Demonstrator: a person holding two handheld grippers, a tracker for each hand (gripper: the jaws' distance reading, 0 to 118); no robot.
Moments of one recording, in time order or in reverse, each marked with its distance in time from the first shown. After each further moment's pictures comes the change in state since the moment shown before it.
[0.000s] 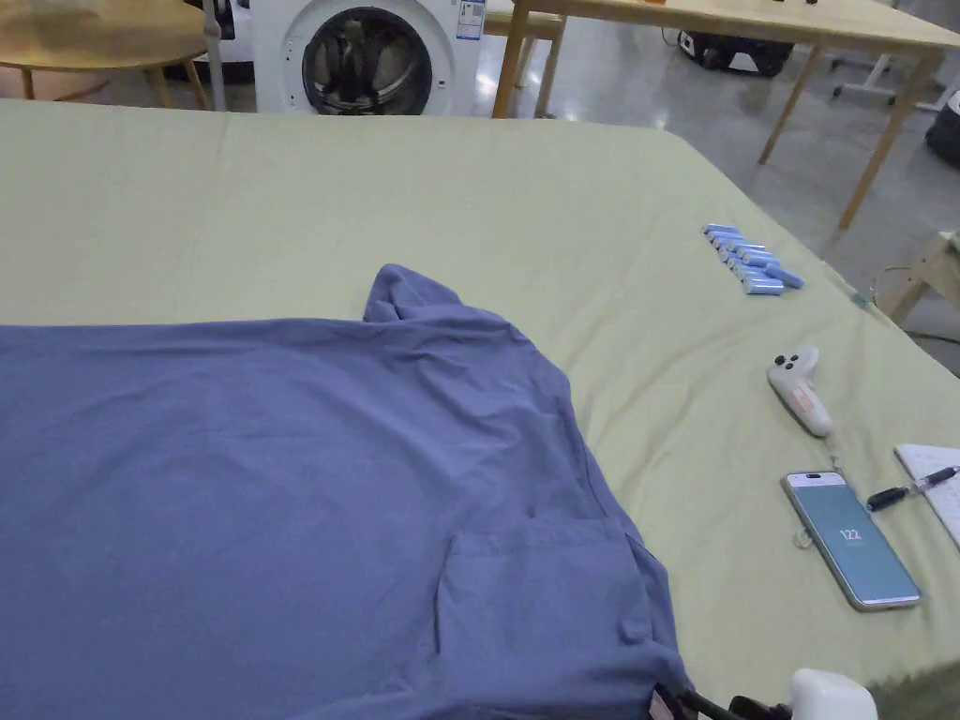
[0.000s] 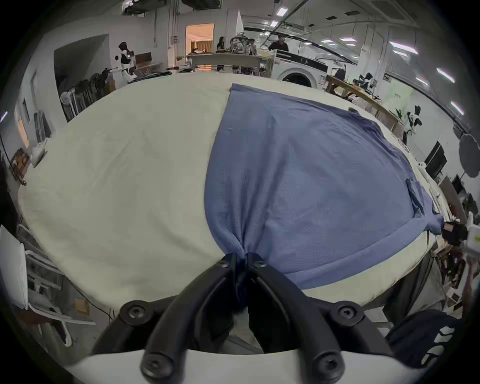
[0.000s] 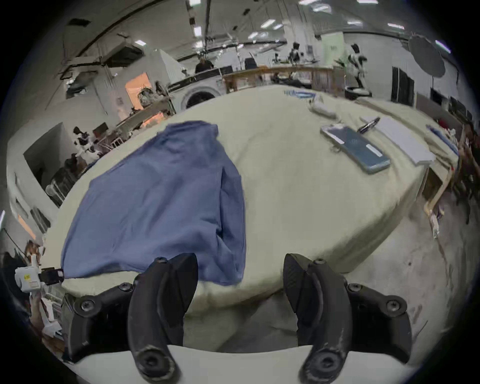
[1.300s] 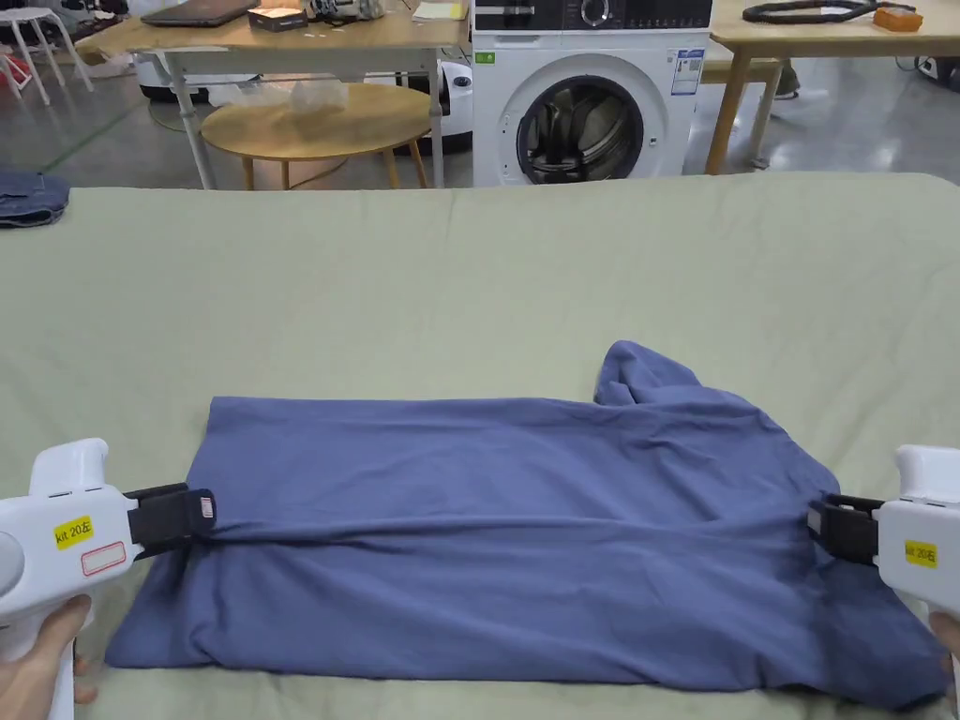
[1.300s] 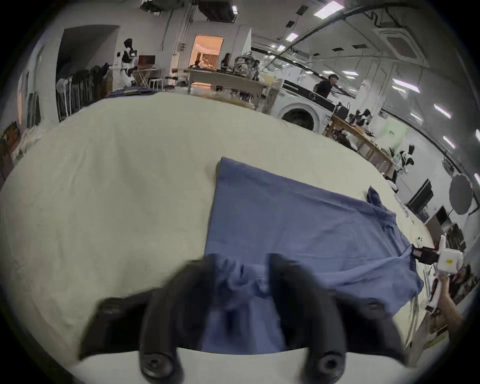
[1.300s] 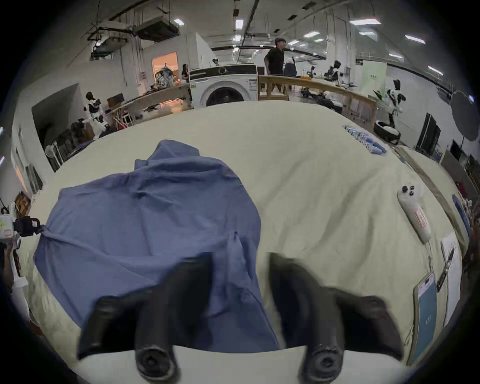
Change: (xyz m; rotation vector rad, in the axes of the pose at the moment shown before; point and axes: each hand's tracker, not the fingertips) left arm -0.005 0.241 -0.120 0.142 -0.113 0.101; right arm -0.067 0.208 -0.199 0.015 -0.014 0.240
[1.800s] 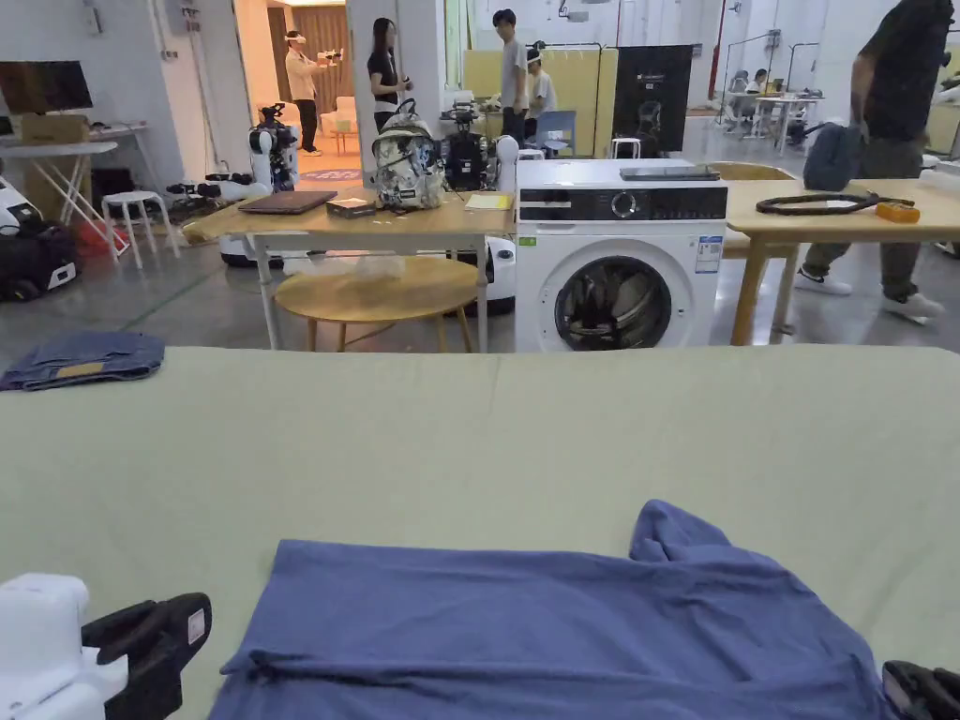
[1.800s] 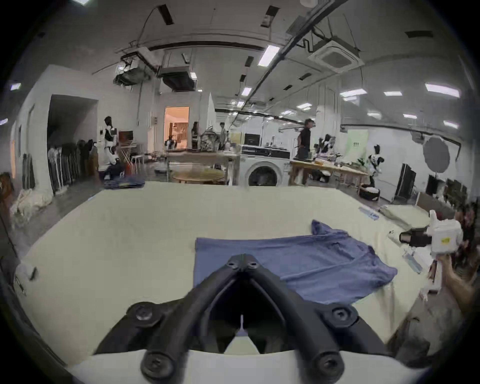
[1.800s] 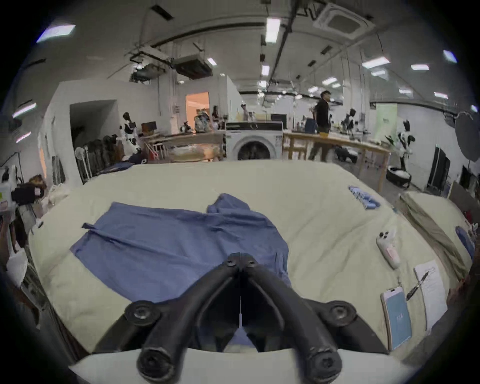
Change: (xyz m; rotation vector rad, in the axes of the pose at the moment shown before) left arm 0.068 -0.043 0.208 0.396 -0.095 -0.194; right arm -0.064 -0.047 0.172 0.329 0.104 0.147
